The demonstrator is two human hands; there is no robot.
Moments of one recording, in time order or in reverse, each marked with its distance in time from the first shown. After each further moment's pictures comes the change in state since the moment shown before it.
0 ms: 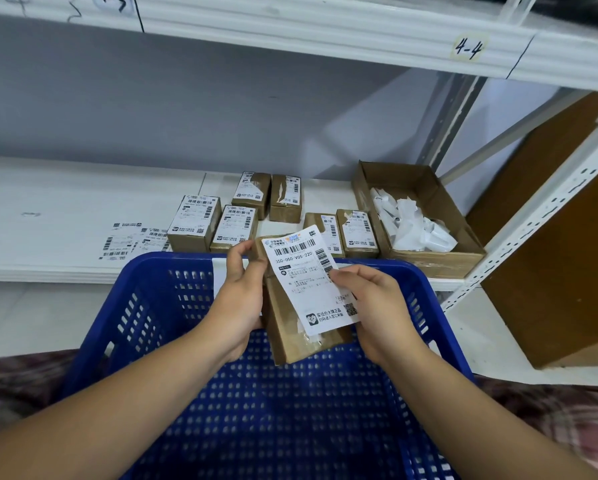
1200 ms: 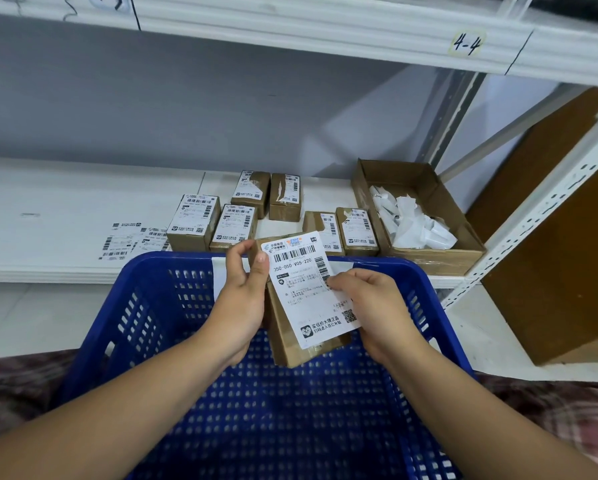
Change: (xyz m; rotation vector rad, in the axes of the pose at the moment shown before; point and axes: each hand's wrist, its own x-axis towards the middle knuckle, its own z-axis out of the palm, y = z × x) left_hand -0.009 -0.003 -0.001 0.058 -0.029 0.082; right_hand -0.004 -0.002 -0.001 -0.130 -0.011 0.036
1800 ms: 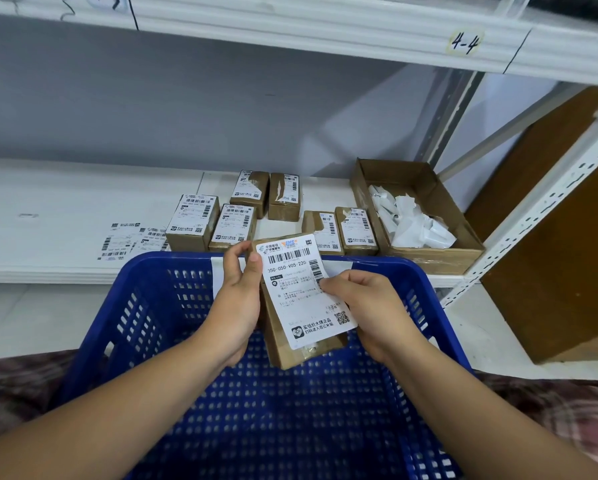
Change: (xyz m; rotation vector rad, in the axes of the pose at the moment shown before) left_hand 0.005 -0.004 0.000 -0.054 0.048 -0.031; right_hand -0.002 0.000 -0.003 -0.032 -0.089 -0.001
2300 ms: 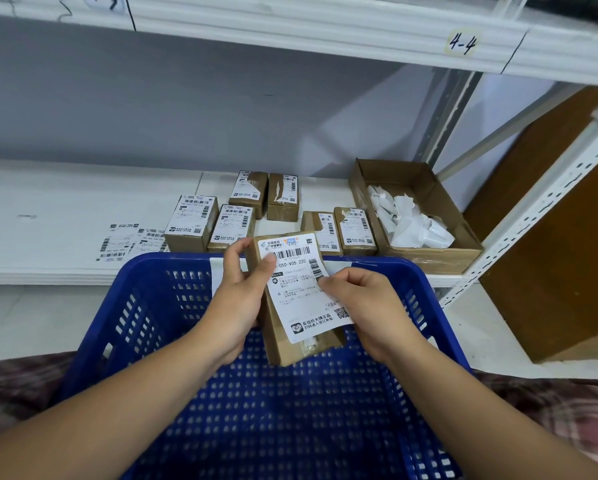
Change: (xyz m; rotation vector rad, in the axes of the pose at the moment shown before) left_hand -0.002 0.006 -0.001 0.021 -0.072 -0.008; right_hand 0.005 0.004 -0.001 -0.014 0.007 -0.036
